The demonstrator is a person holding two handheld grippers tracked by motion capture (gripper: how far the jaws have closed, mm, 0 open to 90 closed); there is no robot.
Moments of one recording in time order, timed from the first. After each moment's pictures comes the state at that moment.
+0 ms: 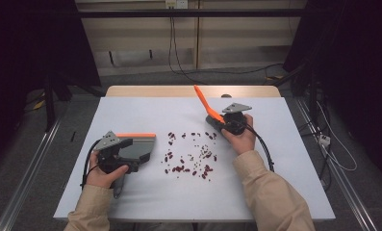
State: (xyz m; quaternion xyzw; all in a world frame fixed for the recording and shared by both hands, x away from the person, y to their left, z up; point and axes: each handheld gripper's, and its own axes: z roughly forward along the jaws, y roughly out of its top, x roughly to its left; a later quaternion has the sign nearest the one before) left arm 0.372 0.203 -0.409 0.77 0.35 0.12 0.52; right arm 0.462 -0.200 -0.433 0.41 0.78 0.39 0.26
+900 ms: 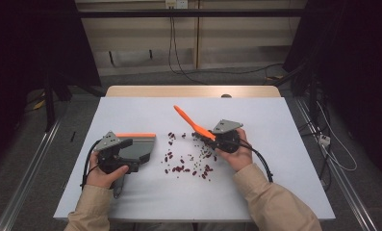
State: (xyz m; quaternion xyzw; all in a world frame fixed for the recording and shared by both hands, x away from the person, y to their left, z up) left arm 0.371 0.202 -0.409 0.77 0.35 0.12 0.51; right arm 0.408 -0.170 -0.433 0.31 0.83 0.40 0.24
